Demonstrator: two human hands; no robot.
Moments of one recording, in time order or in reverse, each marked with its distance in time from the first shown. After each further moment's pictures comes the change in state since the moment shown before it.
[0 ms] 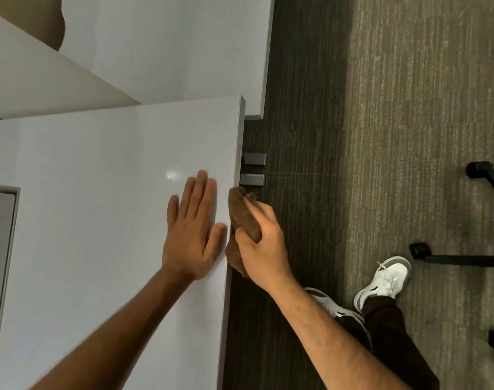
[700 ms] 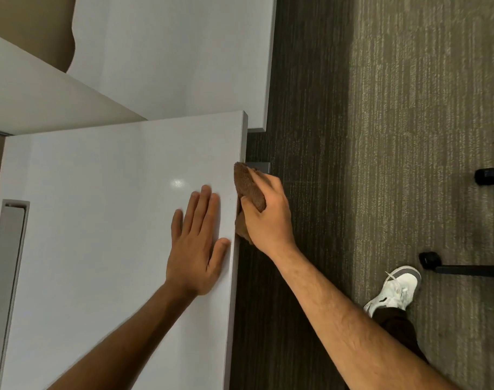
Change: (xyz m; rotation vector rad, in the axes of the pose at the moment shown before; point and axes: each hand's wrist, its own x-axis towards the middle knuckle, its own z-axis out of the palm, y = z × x) left_hand 0.000 0.002 -0.003 0.019 -0.025 -0.014; right_hand 0.068 -0.021 -0.003 -0.122 0.101 -0.148
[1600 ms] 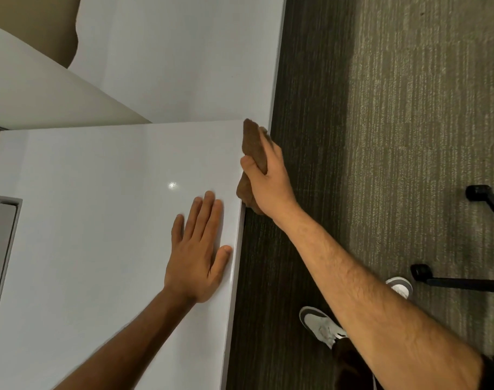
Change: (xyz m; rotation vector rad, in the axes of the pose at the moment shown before) left_hand 0.001 -0.002 0.001 0.006 -0.004 0.006; right_hand 0.068 -0.031 -0.003 0.128 -0.126 0.026
